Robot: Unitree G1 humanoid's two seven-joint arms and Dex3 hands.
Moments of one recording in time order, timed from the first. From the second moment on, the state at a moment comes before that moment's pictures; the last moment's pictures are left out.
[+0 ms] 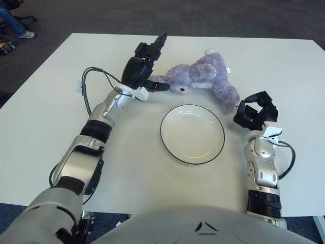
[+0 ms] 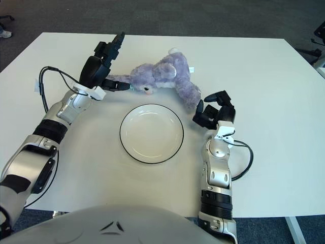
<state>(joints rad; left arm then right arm) -0.64 0.33 -0.24 0.59 0.69 -0.71 0.37 0.04 0.05 -0.19 -0.18 -0.07 0.08 -0.28</state>
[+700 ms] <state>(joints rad) -0.64 0.34 -0.29 0.47 0.72 -0.72 0.31 0.04 0.05 -0.19 -0.18 -0.07 0.08 -0.29</state>
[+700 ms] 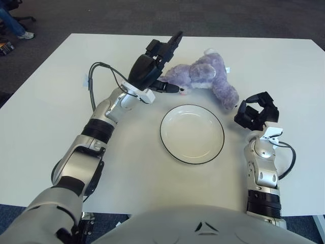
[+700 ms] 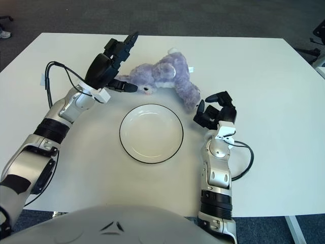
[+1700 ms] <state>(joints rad) -0.66 0.30 -0.42 0.40 0.82 -0.44 0.16 0.04 0.06 -0.19 -0.17 -0.07 0.07 -0.30</state>
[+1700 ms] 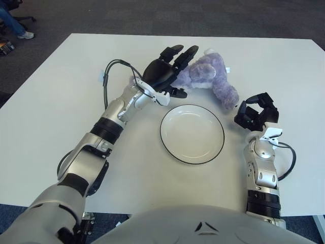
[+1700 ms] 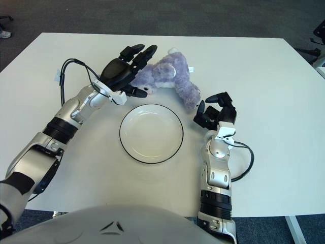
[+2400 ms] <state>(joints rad) -0.74 0.25 -0.48 0.56 0.85 -0.40 0.22 0.04 0.06 -0.19 -0.17 -0.07 0.07 -0.30</state>
